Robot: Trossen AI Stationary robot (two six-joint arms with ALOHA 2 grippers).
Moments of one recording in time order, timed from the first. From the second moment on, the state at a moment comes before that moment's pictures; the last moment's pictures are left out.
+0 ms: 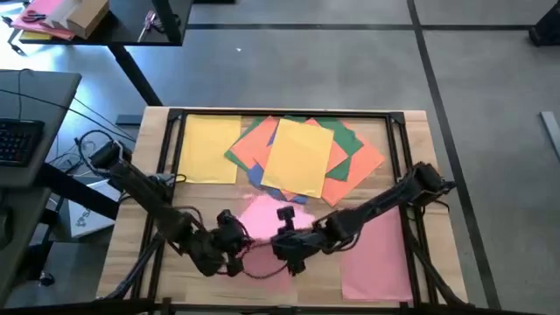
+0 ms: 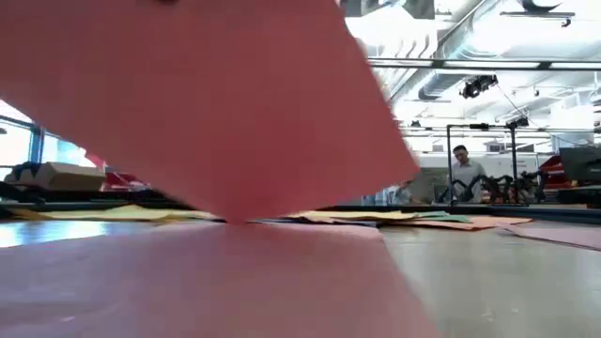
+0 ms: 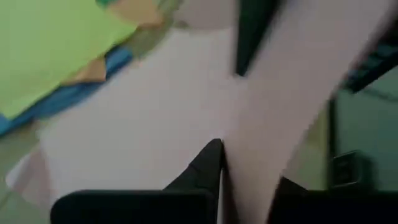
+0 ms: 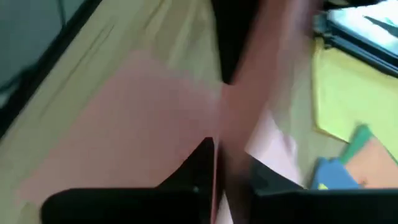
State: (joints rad) left arm -0.72 1.50 1.10 -0.42 -0.68 -0.87; right arm 0.46 1.93 1.65 -0.53 0.40 -0.01
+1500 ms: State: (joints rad) left arm -0.29 1.34 1.09 -0.15 -0.18 -0.53; right arm 0.32 1.71 1.63 -0.66 -0.17 0.86
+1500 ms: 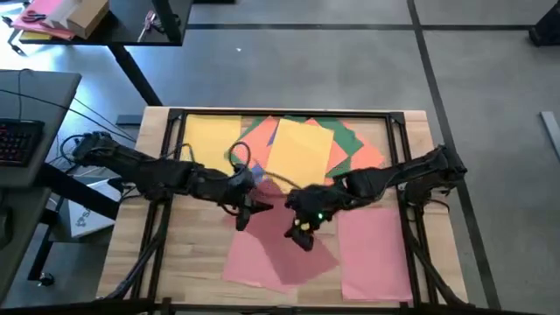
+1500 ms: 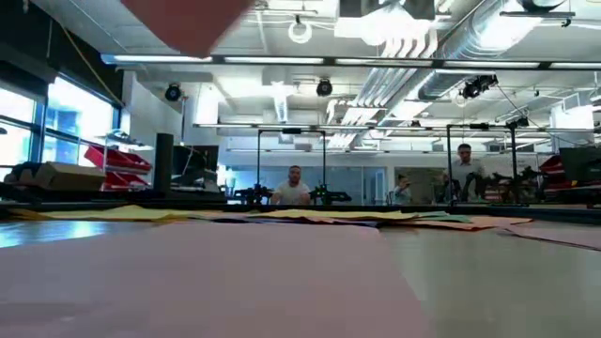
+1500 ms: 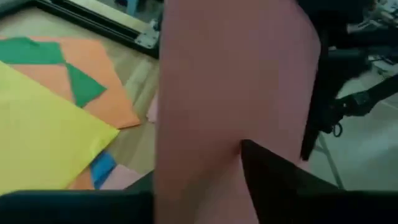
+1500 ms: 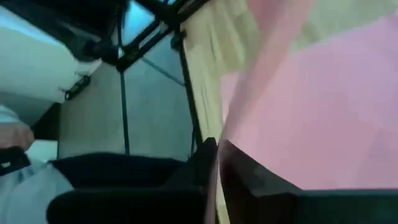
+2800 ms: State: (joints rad) left arm 0.13 0.89 1.11 -0.58 -0.20 -0.15; right arm 0.64 1.58 1.23 -1.28 -0.21 2.03
